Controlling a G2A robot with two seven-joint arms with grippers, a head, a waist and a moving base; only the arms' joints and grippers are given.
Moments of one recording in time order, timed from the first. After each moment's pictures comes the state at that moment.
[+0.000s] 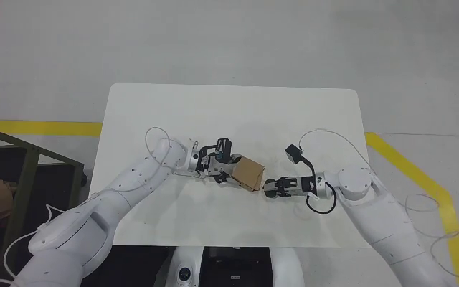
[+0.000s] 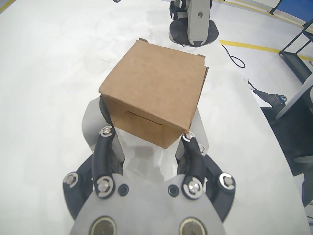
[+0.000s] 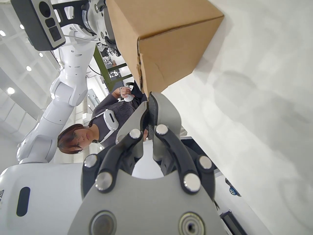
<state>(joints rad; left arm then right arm) 0.74 -1.14 -0.54 -0.93 1.52 -1.01 0.54 -1.16 -1.01 1.02 -1.43 0.26 -0.02 1.15</state>
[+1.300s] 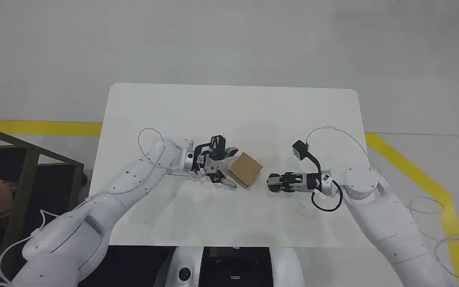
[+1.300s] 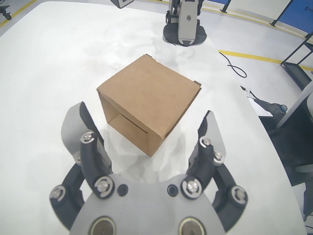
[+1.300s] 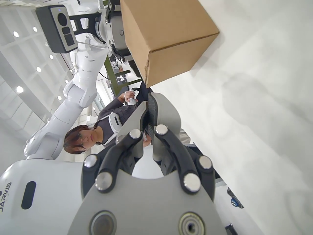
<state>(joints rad) 0.78 -1.10 -0.58 -0.96 1.51 -1.01 0.58 -1.18 -1.01 1.08 -1.41 0.30 -0.07 1.14</state>
